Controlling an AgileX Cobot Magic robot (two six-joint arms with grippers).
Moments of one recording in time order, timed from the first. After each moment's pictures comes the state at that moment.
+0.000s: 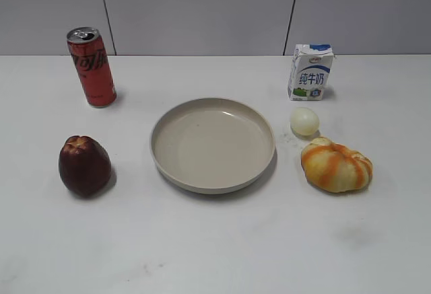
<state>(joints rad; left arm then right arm) -0.07 -0.01 -0.48 -0.02 1.09 0.00 0.09 -0.01 -0.50 0.00 1.03 -0.09</state>
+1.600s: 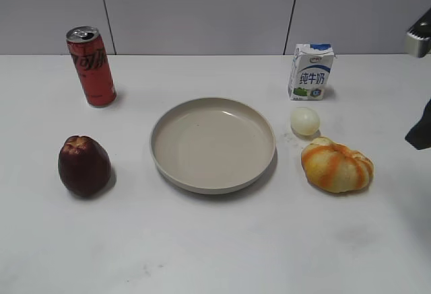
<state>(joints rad) -0.07 -0.01 -0.48 -0.02 1.09 0.00 0.10 1.45 -1.00 0.19 0.86 -0.83</state>
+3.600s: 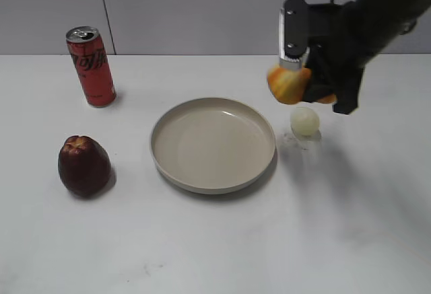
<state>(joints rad) -0.07 -0.01 -0.48 -0.02 1.09 0.00 0.43 1.77 -1.31 0.14 0.73 -1.21</state>
